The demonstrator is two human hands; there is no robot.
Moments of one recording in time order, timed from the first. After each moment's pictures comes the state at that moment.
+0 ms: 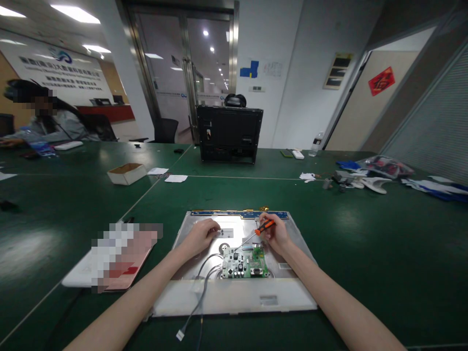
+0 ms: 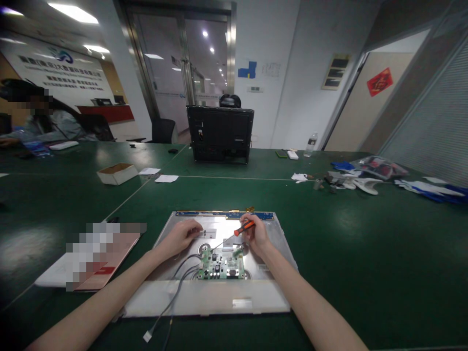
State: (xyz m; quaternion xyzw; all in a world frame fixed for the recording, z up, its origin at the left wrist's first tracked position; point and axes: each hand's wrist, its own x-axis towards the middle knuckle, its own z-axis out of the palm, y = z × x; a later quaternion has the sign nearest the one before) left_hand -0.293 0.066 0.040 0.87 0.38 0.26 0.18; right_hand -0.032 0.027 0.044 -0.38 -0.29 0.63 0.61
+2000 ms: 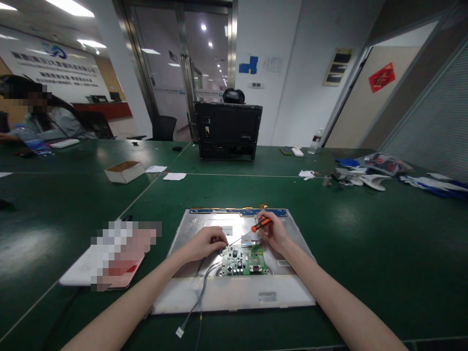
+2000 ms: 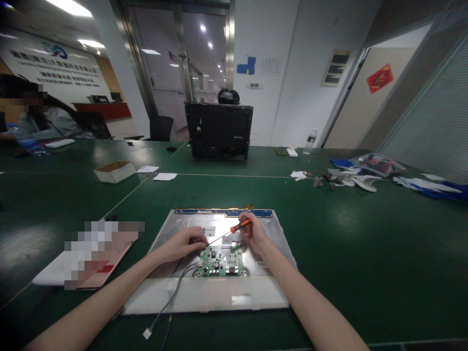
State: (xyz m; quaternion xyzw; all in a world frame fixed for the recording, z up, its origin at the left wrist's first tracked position) left_hand -0.283 0.046 0.050 0.86 0.33 0.18 0.36; right_hand -0.032 0.028 0.037 -0.39 -0.30 0.63 0.60
